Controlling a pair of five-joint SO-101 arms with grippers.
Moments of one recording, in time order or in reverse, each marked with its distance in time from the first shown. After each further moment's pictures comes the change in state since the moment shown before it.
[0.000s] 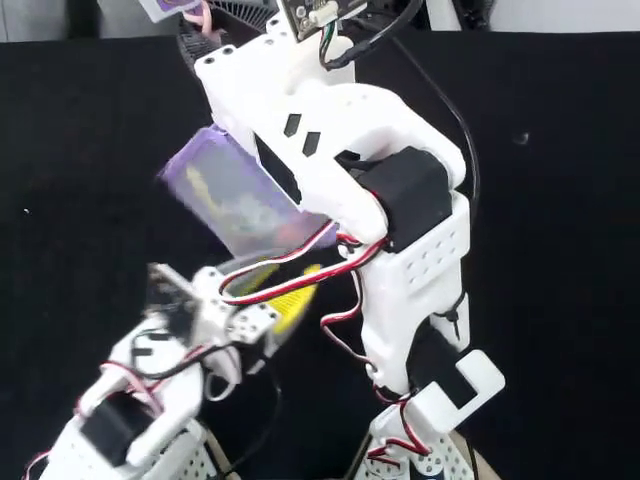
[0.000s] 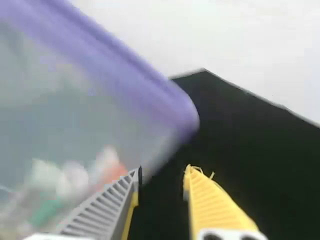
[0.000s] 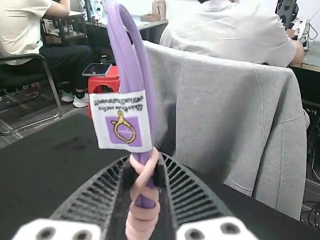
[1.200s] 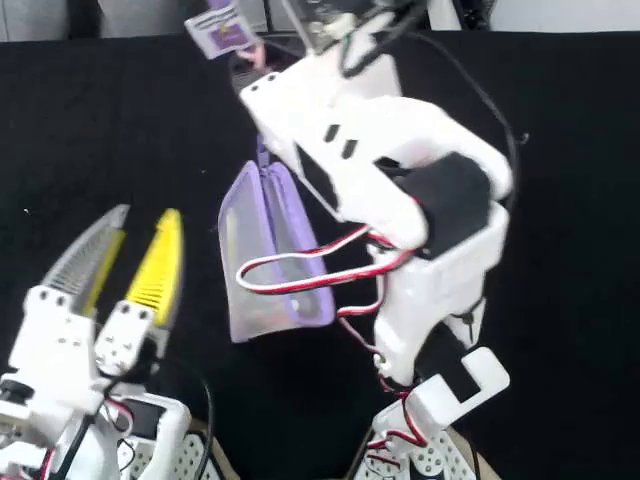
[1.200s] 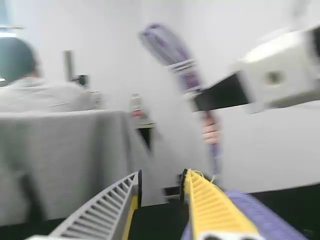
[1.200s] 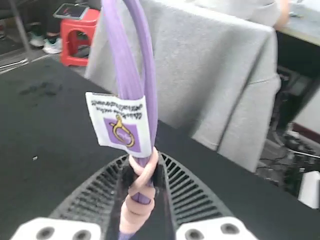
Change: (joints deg) left arm -28.7 -0.9 -29.3 10.5 -8.9; right arm 7.2 0.9 -8.5 16.4 7.2
